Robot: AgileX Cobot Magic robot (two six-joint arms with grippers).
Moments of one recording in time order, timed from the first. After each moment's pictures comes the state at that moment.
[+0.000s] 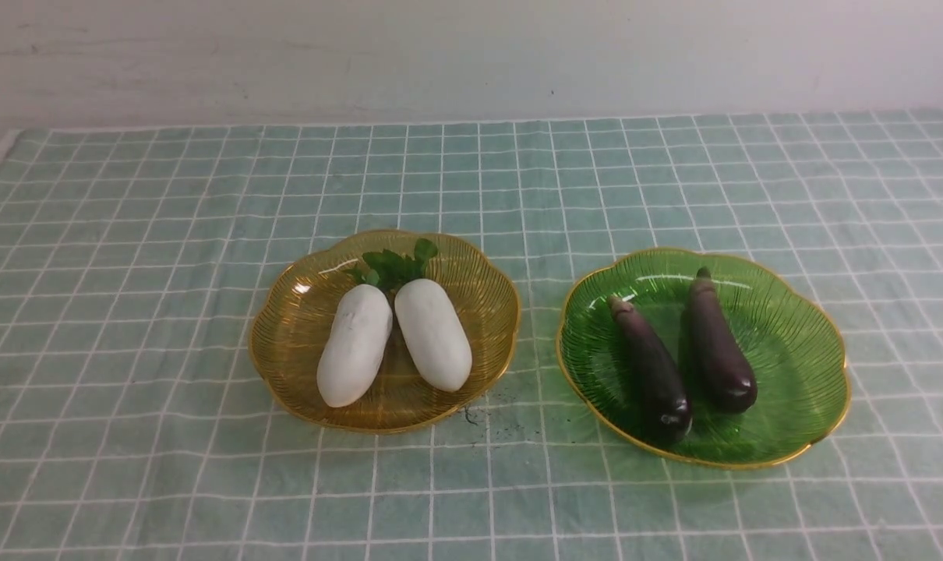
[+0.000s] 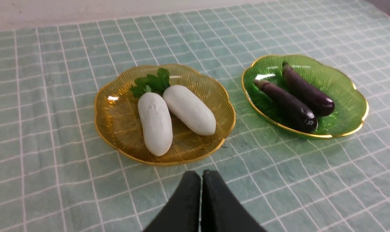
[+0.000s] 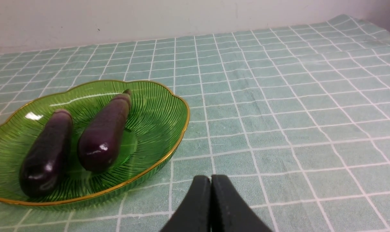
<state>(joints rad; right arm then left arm) -0.07 -0.01 0.03 0.00 0.36 0.07 -0.21 0.31 -0.73 -0.25 0.89 0.12</state>
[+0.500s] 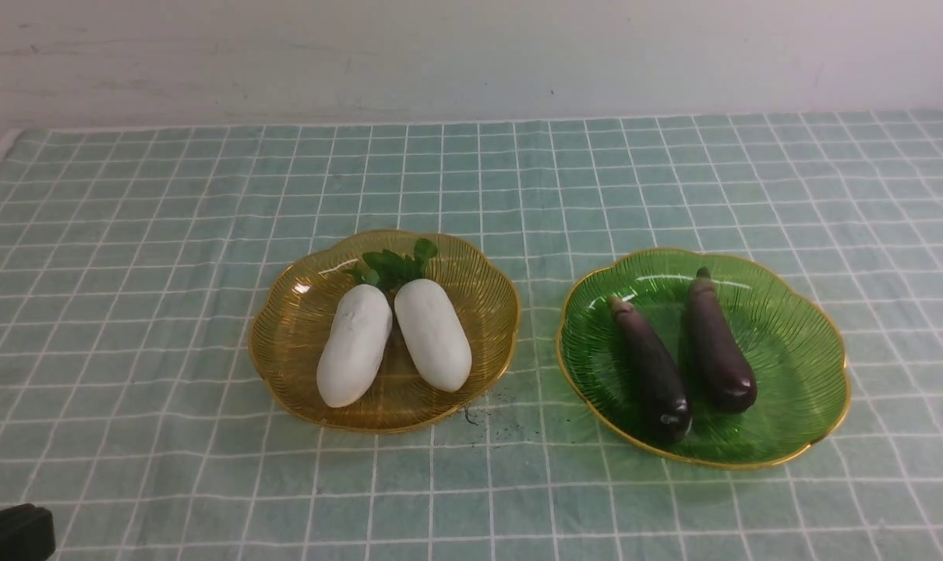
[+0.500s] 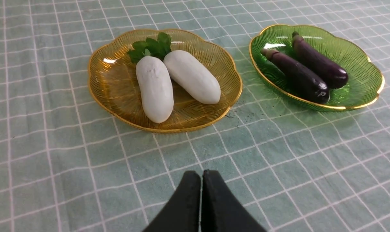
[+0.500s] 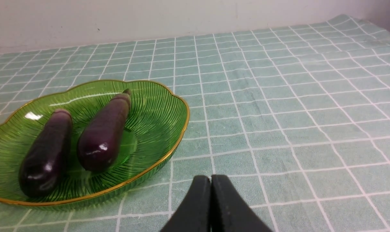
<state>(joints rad) -0.07 -0.01 0.03 0.00 0.36 0.07 -0.21 0.28 -0.57 -0.25 0.83 0.12</state>
